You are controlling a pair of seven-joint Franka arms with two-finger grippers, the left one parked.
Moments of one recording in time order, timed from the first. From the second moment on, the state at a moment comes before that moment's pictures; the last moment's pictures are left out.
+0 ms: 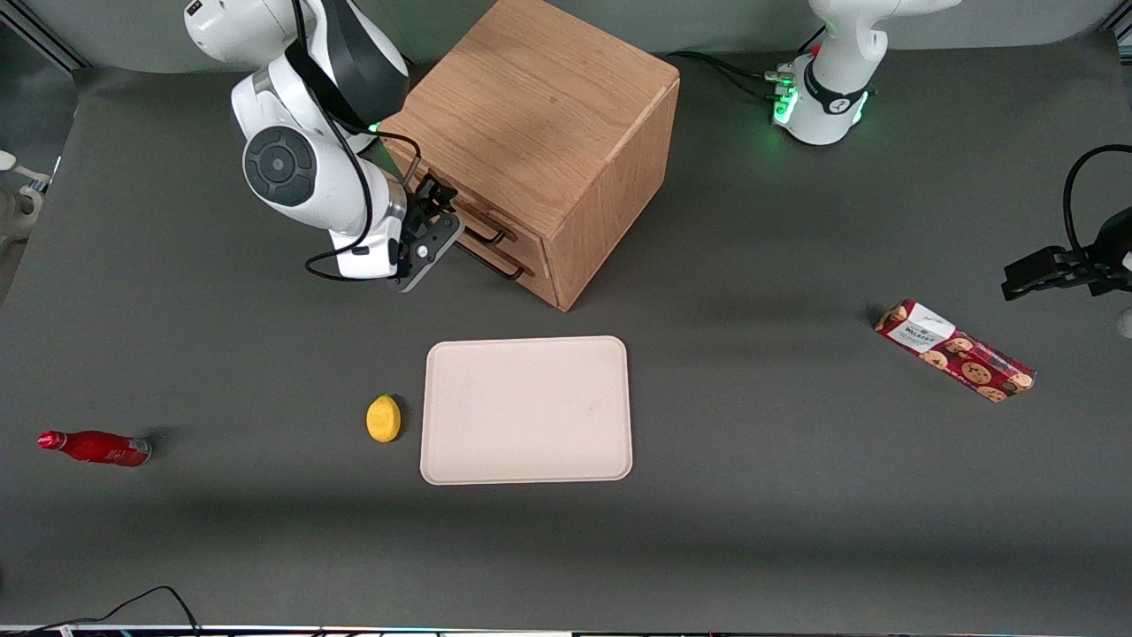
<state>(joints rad) 0.67 0.10 -0.17 -1.89 0.26 1.73 -0.34</state>
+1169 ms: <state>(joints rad) 0.67 0.13 -0.14 -1.96 0.26 1.86 -0.49</state>
